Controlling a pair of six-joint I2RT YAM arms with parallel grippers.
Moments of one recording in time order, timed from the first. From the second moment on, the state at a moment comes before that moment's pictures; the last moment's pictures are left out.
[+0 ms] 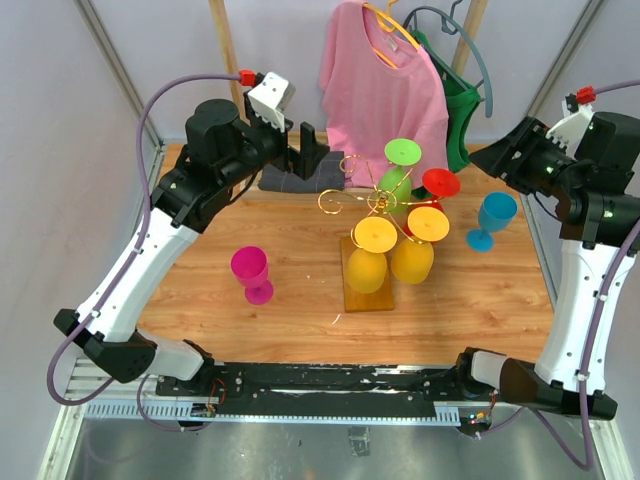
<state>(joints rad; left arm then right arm) -0.60 1.37 1.74 -0.45 0.09 -0.01 -0.20 1.20 1.82 -1.01 -0.54 0.43</state>
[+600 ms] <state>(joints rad) -0.60 1.37 1.74 -0.45 0.09 -0.04 -0.25 1.17 1.58 -0.97 -0.66 0.59</state>
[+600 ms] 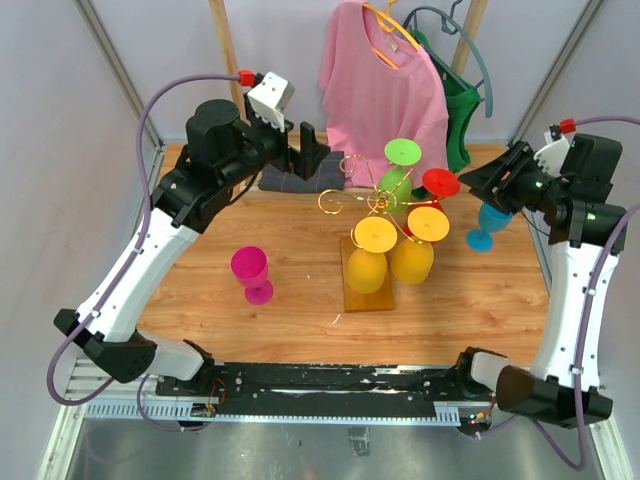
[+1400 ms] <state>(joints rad) -0.60 1.38 1.73 -0.45 0.10 -0.03 -0.25 0.93 1.44 -1.13 -0.72 0.60</state>
